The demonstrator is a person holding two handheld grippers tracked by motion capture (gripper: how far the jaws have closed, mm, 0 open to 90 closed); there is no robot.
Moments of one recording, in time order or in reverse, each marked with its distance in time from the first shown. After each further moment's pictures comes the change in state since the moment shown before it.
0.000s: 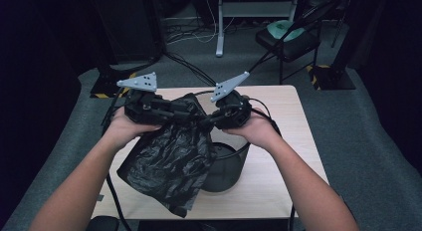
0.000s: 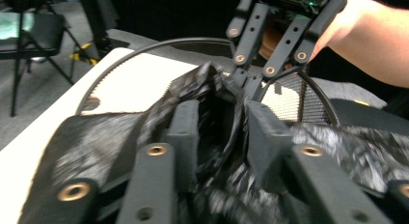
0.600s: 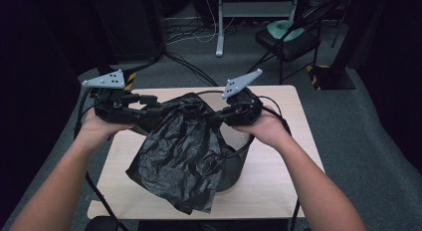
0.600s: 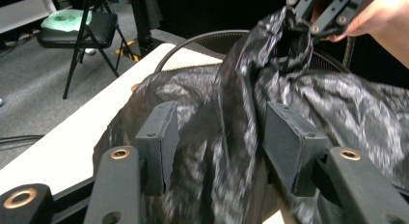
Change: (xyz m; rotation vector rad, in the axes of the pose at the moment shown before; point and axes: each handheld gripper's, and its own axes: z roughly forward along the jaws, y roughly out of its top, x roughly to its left) left arm 0.010 -0.024 -0.047 -0.014 0.132 -0.049; right arm -0.005 -0.008 -0.021 -0.009 -0.055 0.008
